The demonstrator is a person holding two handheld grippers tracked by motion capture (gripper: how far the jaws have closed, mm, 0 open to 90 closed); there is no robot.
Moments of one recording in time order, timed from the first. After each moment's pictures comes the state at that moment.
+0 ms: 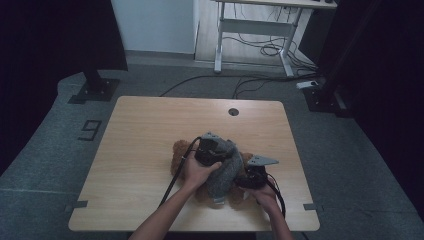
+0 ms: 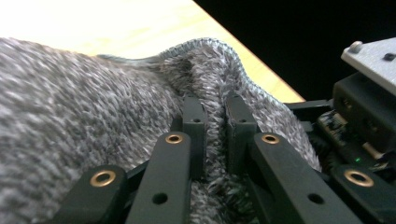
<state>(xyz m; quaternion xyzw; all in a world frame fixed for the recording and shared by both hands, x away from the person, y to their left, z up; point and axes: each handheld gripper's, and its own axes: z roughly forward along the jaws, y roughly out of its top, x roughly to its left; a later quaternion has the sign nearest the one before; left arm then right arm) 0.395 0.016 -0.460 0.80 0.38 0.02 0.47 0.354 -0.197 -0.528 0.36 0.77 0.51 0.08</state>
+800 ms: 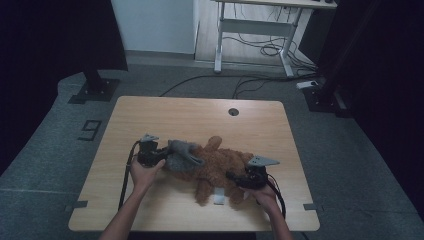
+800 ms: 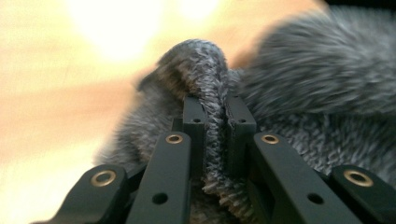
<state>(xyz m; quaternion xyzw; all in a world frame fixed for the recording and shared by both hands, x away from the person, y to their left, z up) 0.396 0.190 -0.510 0.73 0.53 0.08 0.42 0.354 -0.199 -0.530 0.36 0.77 0.52 0.09</state>
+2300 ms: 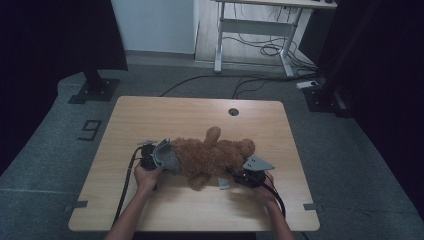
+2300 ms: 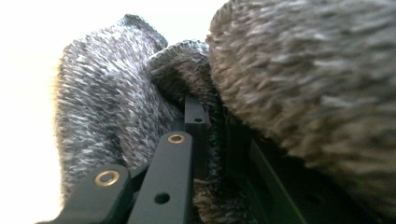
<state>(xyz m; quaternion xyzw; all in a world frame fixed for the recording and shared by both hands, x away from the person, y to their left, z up) 0.404 0.189 -0.530 0.69 0.53 0.00 0.48 0.357 -0.190 -0.534 0.27 0.78 0.51 0.24</state>
